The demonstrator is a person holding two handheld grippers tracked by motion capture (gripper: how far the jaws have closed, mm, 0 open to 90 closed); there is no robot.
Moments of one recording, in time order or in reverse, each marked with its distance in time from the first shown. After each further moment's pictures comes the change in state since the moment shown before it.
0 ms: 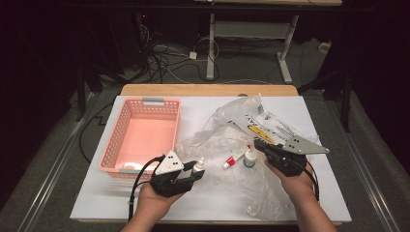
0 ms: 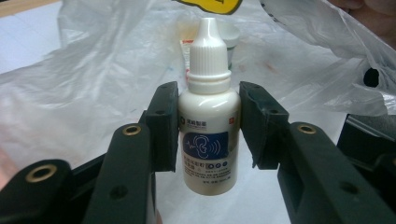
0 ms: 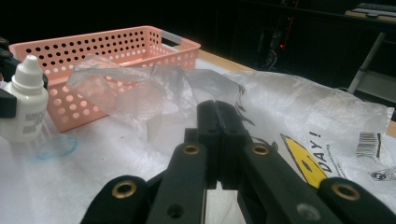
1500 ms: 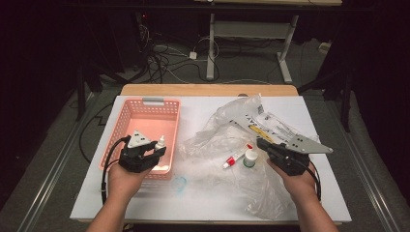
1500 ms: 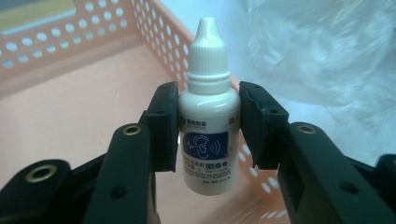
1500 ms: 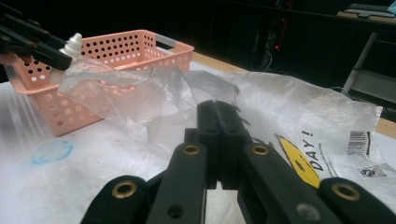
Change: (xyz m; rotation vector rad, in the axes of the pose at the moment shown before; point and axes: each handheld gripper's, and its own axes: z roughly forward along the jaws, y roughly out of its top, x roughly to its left) left arm 0.086 -0.009 -0.040 0.080 0.308 -0.120; right arm -0.004 0.000 -0.004 -0.011 -0.018 0.017
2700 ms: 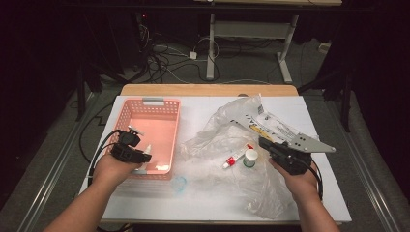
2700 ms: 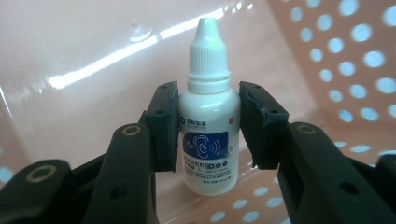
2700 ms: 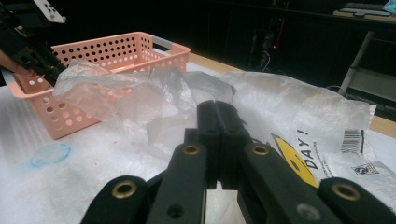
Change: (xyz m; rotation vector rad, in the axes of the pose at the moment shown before) left arm 0.056 0.003 0.024 0.485 -0.031 -0.157; right arm -0.004 0.001 -0.003 -0.004 -0.008 0.013
